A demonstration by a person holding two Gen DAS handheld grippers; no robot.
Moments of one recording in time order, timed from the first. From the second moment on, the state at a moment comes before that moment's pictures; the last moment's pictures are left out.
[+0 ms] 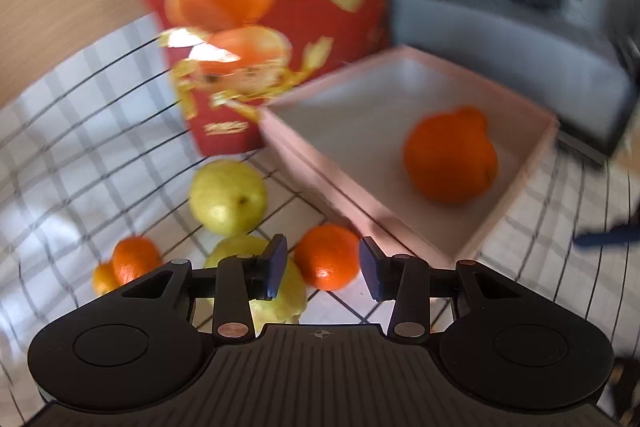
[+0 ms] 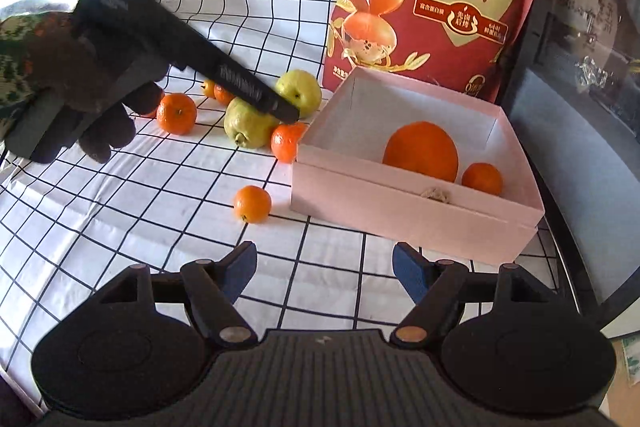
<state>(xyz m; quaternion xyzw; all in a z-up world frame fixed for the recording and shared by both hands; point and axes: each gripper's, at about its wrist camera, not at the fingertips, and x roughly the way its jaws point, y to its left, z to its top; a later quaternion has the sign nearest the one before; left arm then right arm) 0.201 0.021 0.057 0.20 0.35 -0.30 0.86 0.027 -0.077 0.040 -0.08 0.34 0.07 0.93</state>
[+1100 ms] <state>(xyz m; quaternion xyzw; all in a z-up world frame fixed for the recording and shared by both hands) 0.119 0.080 0.049 0.14 0.36 -0.23 0.89 0.045 -0.078 0.023 -0.07 0.37 0.09 0.92</state>
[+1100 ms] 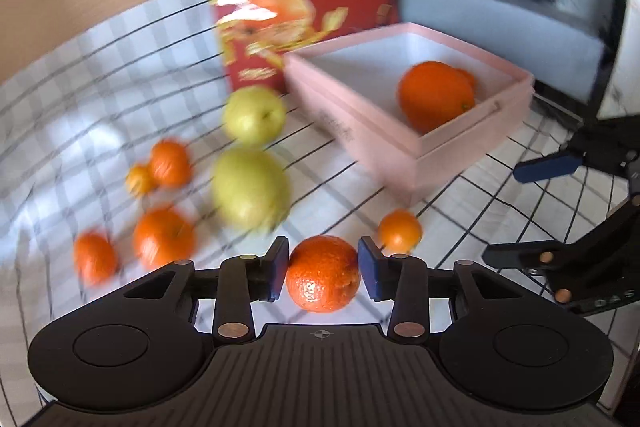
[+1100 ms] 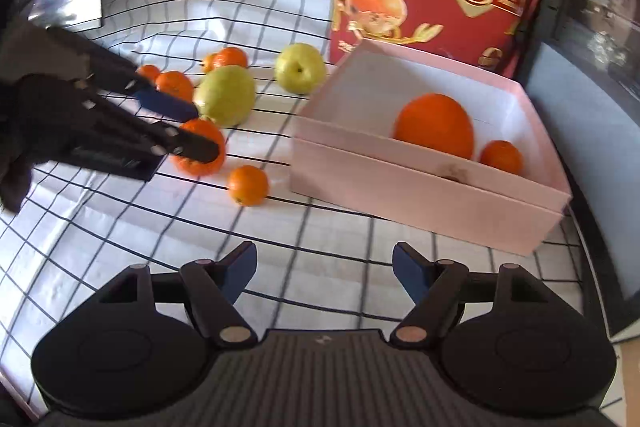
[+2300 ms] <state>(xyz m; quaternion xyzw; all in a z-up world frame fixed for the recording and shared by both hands) 0.101 0.111 0.061 0.07 0.35 -0.16 0.92 0.057 -0.049 0.025 -0.05 0.38 0.12 0.92</state>
